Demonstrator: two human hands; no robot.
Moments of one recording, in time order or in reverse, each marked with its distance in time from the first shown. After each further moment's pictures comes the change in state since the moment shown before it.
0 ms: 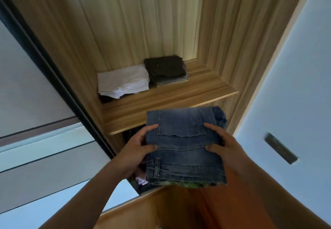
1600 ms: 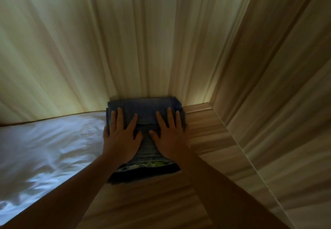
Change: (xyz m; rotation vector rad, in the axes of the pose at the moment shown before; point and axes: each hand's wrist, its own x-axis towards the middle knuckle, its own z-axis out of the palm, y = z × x) left_hand 0.639 0.064 -0.087 1.254 0.452 -0.005; right_hand 0.702 0.052 0.028 -1.230 -0.054 -0.255
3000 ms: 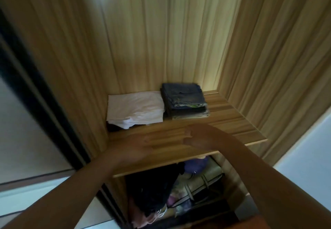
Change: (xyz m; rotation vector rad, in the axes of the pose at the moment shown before) left_hand -0.433 -0.141 -0.195 -0.188 -0.350 0.157; right_hand -0.384 -0.207 -0.166 0.061 -0.405 -0.043
